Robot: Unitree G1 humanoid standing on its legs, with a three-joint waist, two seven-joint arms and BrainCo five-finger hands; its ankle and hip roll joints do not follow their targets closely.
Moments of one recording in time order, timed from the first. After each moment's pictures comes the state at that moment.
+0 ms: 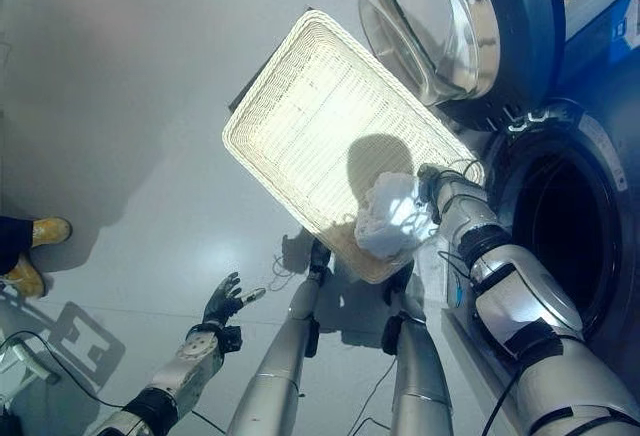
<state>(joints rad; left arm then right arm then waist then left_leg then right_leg) -0.34 0.35 -0.45 0.72 -0.61 -0.13 0.29 -1.14 -0.57 0.64 1.04 -0.27 0.24 0.13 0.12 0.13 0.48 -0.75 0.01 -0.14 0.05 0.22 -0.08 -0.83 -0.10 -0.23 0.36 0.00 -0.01</state>
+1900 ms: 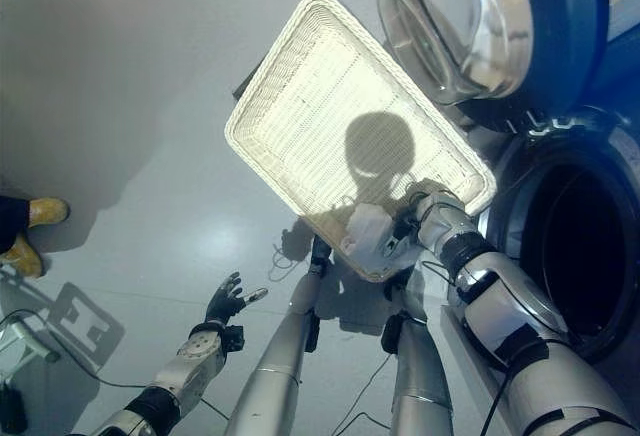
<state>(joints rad) -0.37 0.33 -0.46 0.75 -0.60 -0.12 0.31 -1.13 -0.48 0.71 1.00 -0.28 0.42 0.73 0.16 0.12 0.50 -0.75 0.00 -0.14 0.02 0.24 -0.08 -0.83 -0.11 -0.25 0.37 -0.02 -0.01</state>
